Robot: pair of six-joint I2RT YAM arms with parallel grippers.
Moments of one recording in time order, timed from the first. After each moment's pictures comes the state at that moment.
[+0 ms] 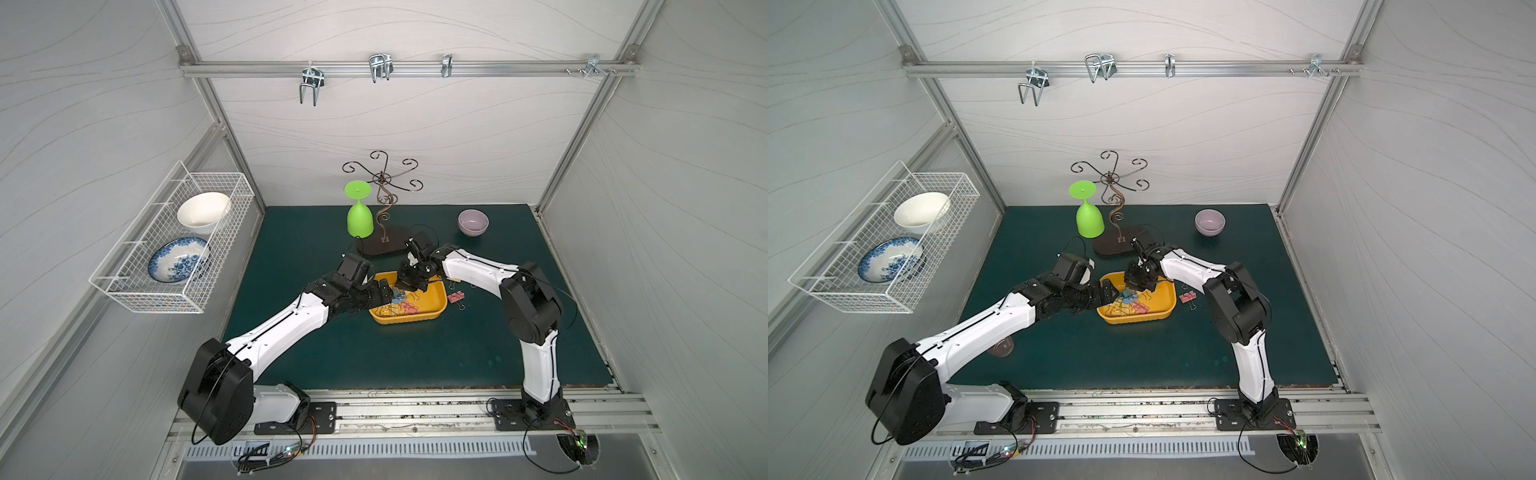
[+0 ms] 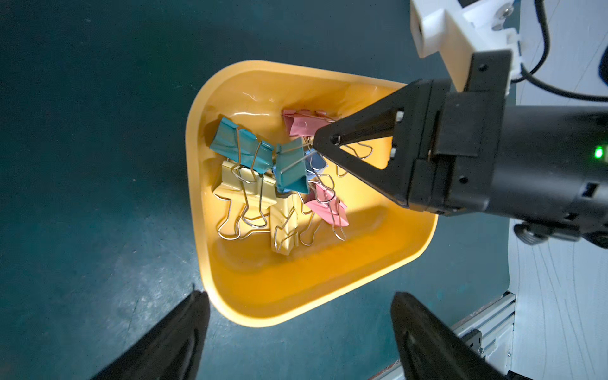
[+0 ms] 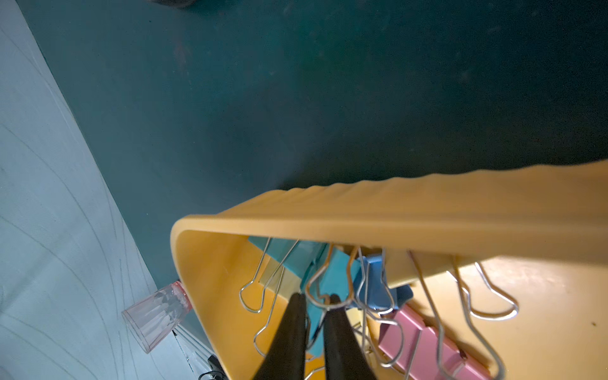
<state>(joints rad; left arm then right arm) -0.54 1.32 0.90 -0.52 0.17 -0.74 0.72 2.03 1.50 -0.54 -0.35 0.94</state>
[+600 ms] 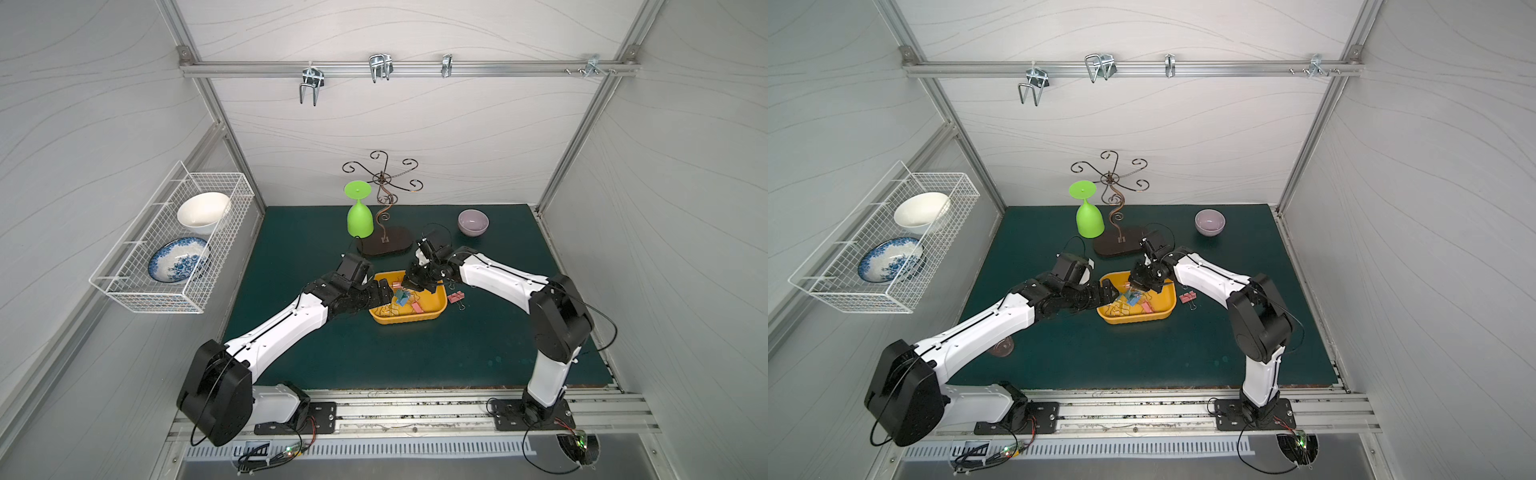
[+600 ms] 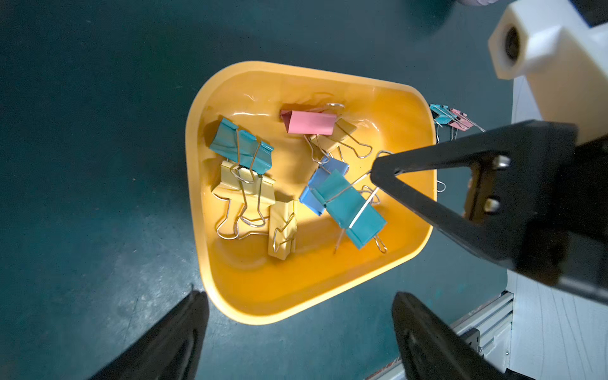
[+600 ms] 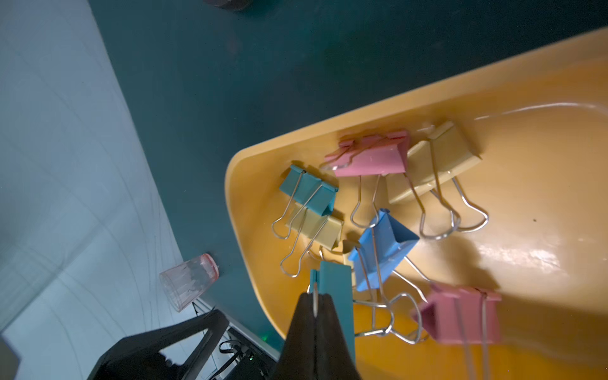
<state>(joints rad) -0.54 1.29 0.90 -0.52 0.17 -0.75 0.71 1.79 1.35 -0.51 -0.37 0.95</state>
